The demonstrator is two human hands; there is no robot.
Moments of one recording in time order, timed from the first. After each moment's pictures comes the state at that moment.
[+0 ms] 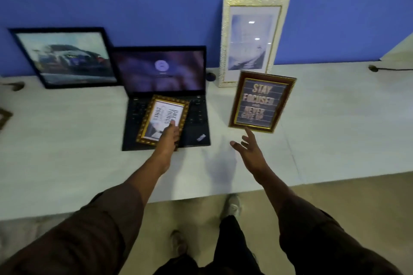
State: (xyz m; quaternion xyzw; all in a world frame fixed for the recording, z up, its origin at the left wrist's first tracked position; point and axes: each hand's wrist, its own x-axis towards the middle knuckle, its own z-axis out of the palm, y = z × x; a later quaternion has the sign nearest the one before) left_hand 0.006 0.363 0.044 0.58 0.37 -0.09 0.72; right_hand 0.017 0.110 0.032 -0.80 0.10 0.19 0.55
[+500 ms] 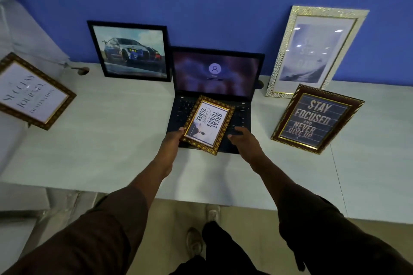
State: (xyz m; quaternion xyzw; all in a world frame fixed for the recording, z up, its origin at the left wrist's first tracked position) left_hand -0.045 0.481 0.056 0.62 0.40 -0.07 0.67; right_hand 0.053 0.270 0.036 -0.82 0.05 0.29 0.49
